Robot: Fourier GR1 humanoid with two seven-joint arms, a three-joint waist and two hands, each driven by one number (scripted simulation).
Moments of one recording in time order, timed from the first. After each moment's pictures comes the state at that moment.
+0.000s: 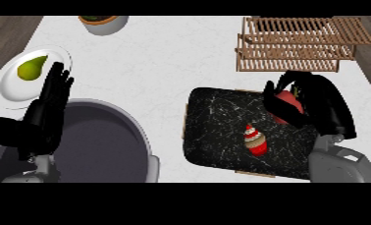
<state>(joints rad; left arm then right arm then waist) -0.04 0.16 0.05 -1.72 0.00 0.17 0.17 -0.23 -0.01 -0.08 -1.81 0.91 0.32 0.37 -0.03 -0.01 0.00</state>
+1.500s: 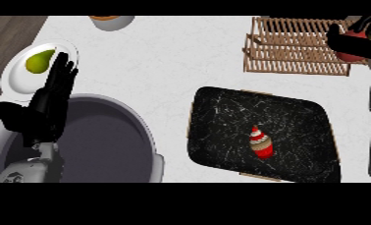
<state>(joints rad) -0.12 0.15 0.08 -1.66 -0.02 0.13 0.17 -0.61 -0.31 -0.41 -1.37 0.78 0.02 0.32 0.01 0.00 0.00</state>
